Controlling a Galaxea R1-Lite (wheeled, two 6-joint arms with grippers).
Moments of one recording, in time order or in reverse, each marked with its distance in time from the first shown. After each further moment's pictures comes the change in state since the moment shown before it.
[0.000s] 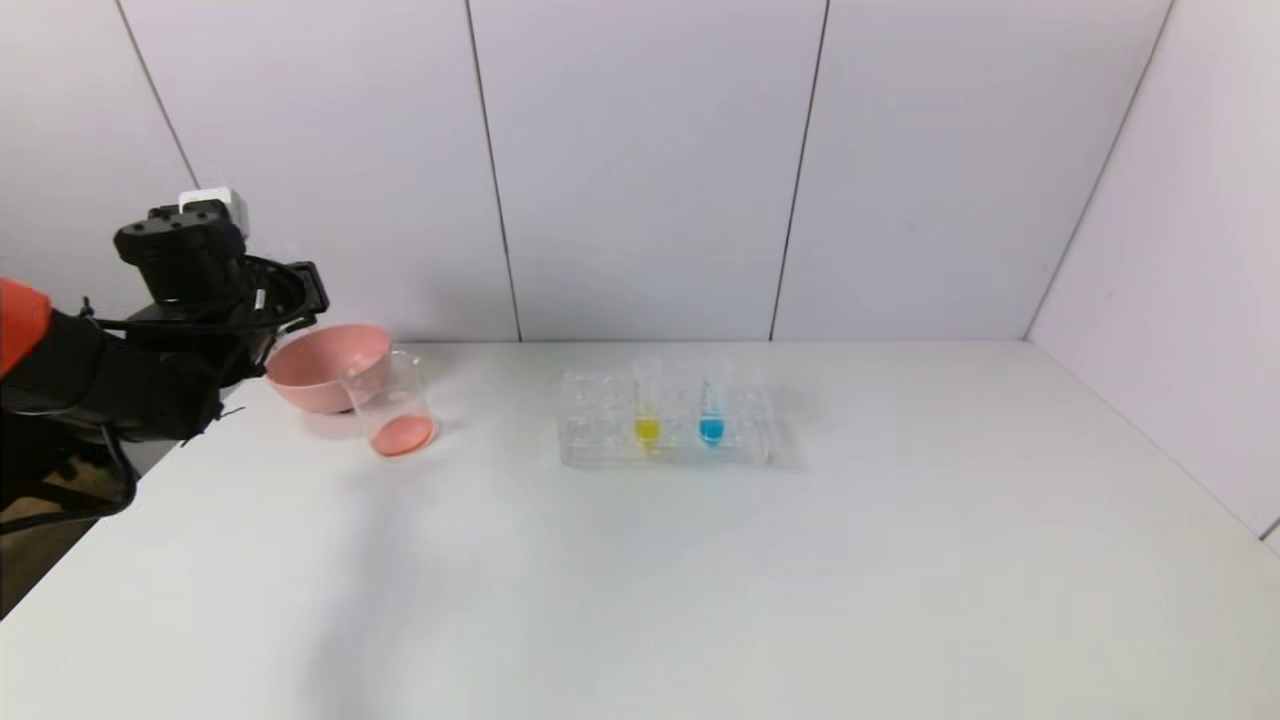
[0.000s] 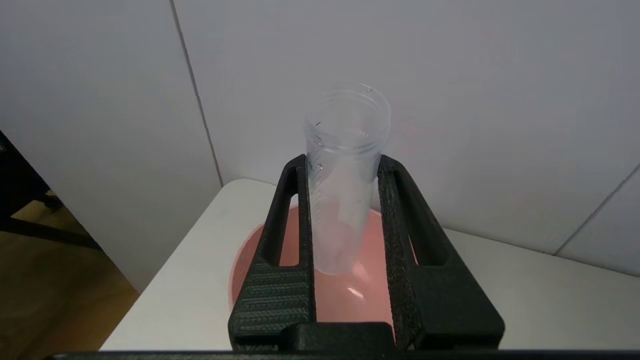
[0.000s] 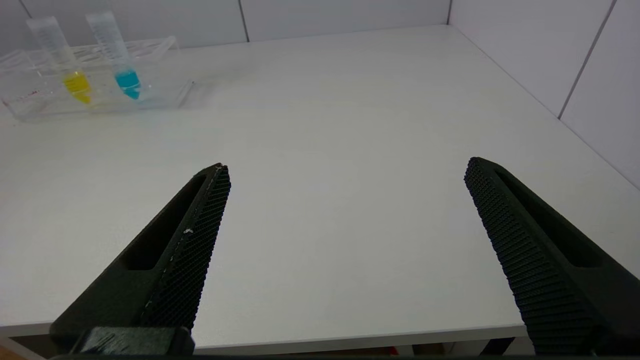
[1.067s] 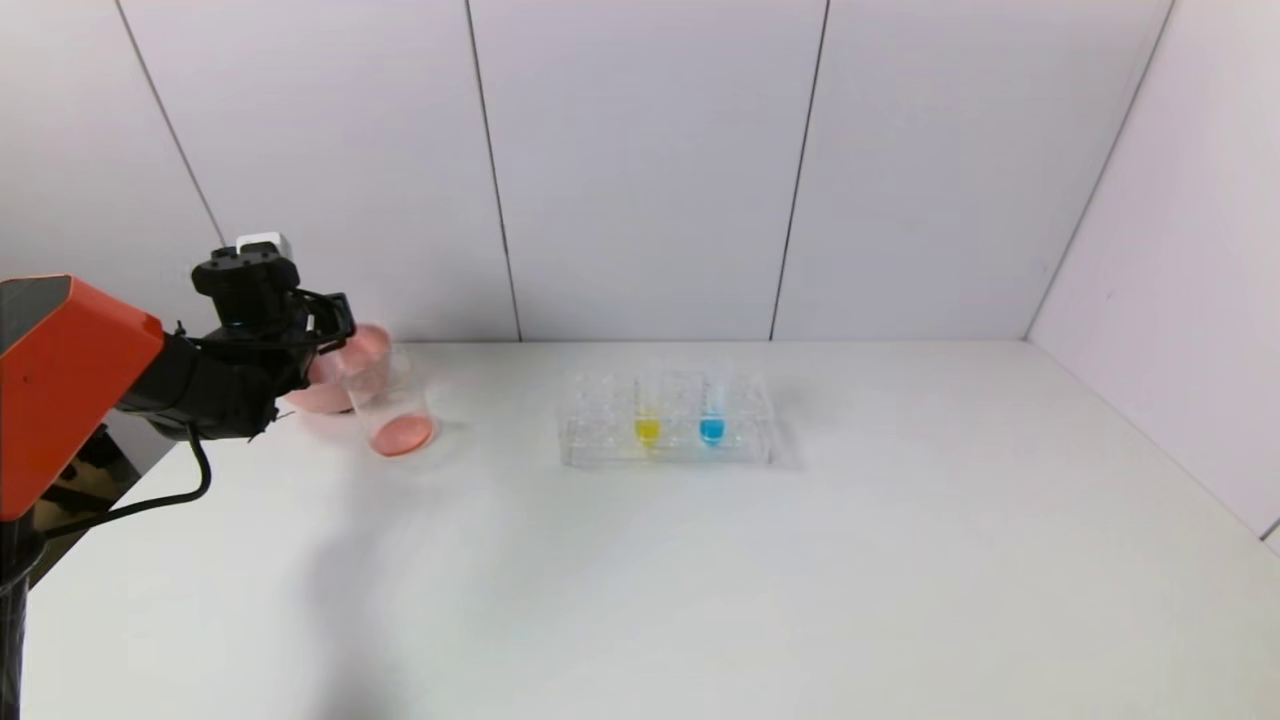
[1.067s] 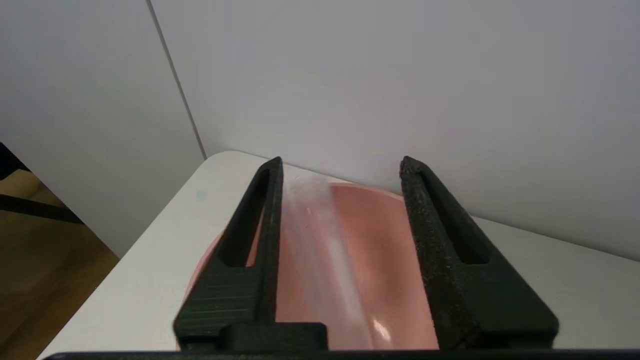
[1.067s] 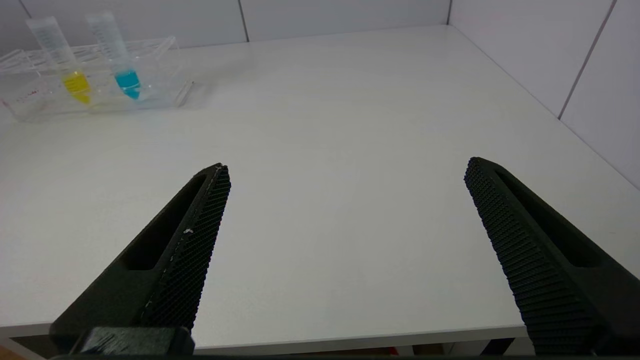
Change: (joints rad) left arm 0.016 0.215 -0.179 0.026 0.009 -0.008; right arm 0.000 0.000 0.000 0.000 0.000 0.000
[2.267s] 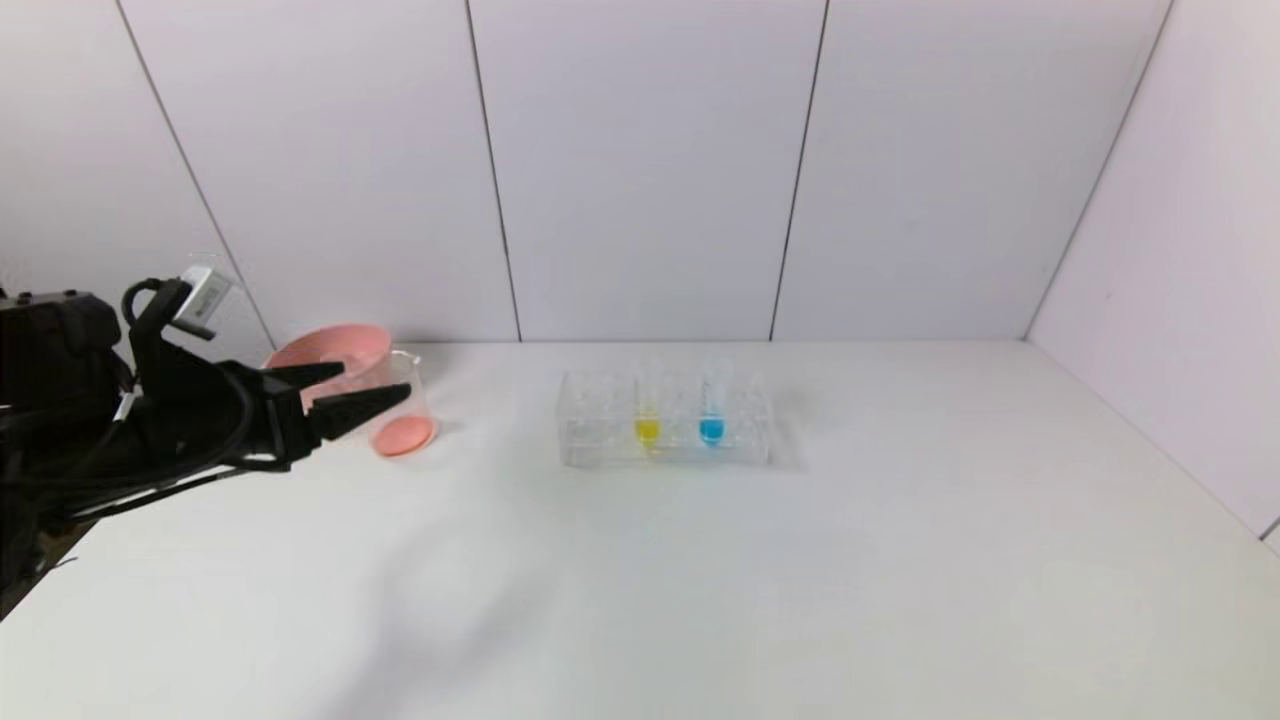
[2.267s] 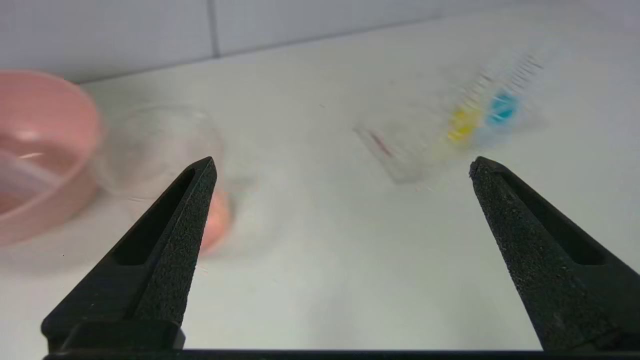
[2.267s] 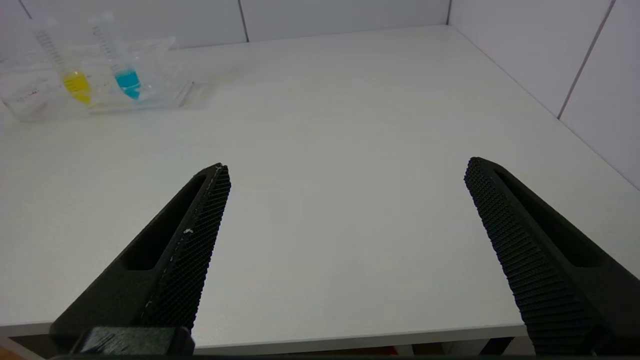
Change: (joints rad) left arm -0.020 -0.691 0.766 0.108 -0.934 0.076; right arm 0.000 0.000 0.000 0.000 0.000 0.000
